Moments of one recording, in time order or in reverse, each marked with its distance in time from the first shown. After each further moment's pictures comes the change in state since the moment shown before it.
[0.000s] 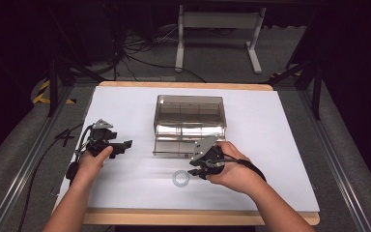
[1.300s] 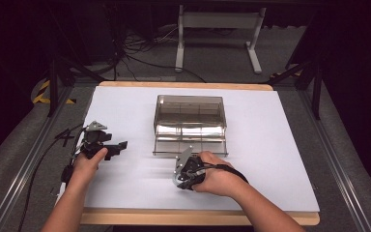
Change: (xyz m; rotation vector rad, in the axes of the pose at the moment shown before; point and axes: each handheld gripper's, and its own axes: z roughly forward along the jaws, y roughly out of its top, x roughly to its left) left arm 0.007 -0.008 -0.011 -0.014 0.015 -0.025; right arm 0.014 0.008 0.058 0.143 0.148 -0.064
